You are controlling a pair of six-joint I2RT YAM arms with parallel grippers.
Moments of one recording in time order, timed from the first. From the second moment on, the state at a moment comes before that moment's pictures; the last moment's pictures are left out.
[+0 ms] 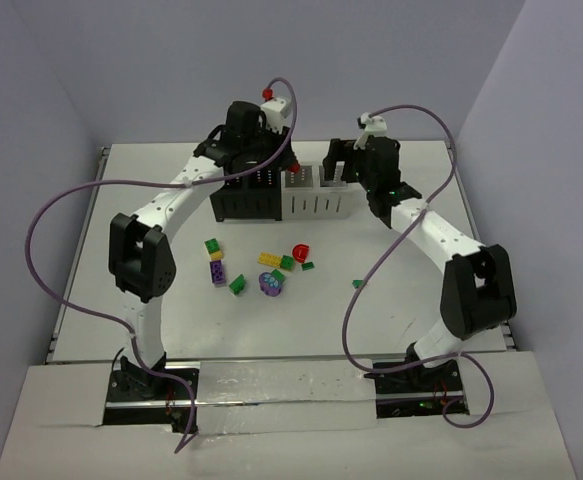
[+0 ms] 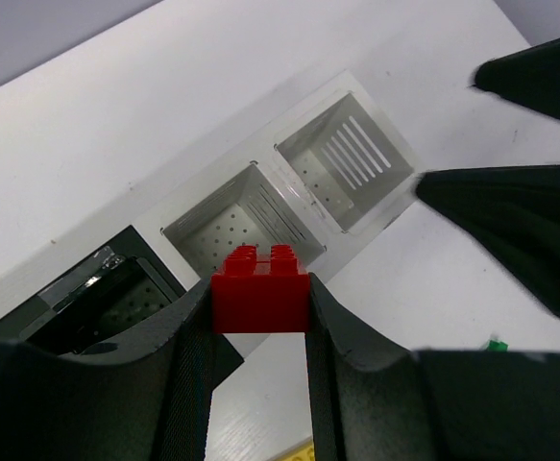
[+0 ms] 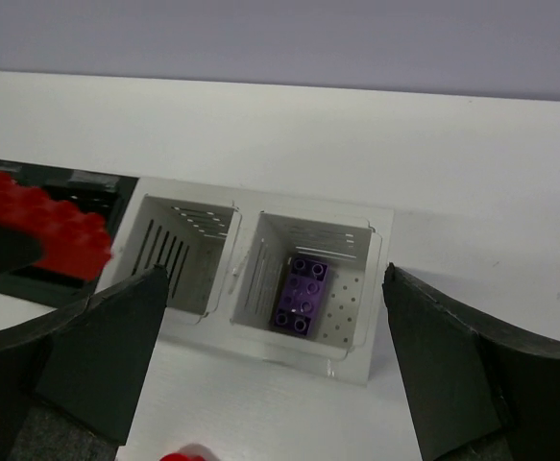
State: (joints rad) left arm -0.52 2.02 1.92 -0.39 0.29 -0.09; right arm 0.31 1.61 1.17 0.15 0.04 0.20
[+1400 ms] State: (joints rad) left arm -0.68 1.57 1.32 -0.33 0.31 0.02; right arm 0.04 1.16 1.08 -0.29 -0.23 0.17
